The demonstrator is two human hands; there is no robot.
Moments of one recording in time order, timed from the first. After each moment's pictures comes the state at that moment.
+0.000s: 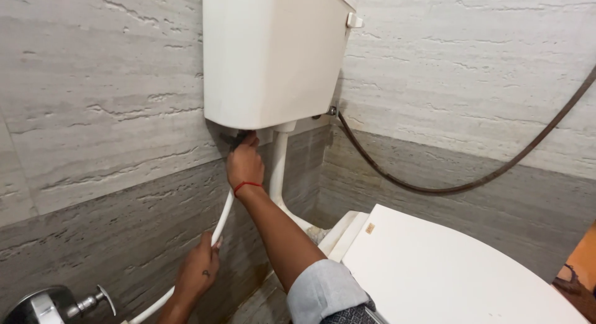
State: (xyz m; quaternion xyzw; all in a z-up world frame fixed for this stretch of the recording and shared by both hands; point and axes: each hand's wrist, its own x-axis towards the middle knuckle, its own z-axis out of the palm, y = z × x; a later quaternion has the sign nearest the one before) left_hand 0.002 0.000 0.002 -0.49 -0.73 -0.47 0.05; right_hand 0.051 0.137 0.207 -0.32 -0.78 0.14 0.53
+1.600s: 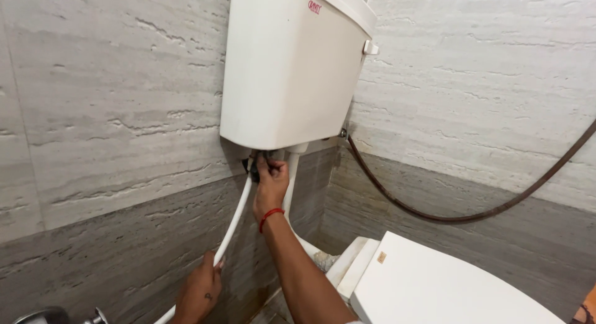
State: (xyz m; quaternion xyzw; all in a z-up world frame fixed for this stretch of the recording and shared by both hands) left_hand -0.019 0.021 -0.021 -0.46 -0.75 -0.48 0.04; right_hand 0.043 0.173 0.188 0.02 -0.41 0.63 0.66
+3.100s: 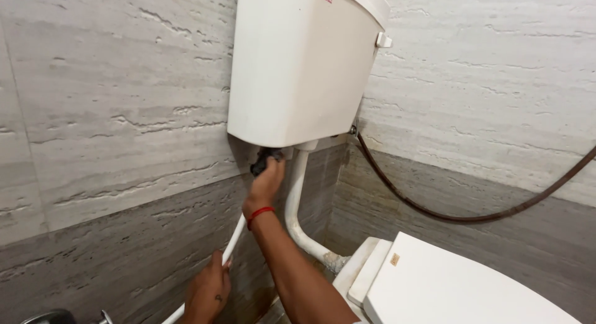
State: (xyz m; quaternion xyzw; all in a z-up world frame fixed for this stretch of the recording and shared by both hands) left_hand -0.014 0.019 -0.011 -0.45 -0.78 -0.43 0.04; right_hand 0.018 0.141 0.192 -0.08 -0.48 0.54 0.69
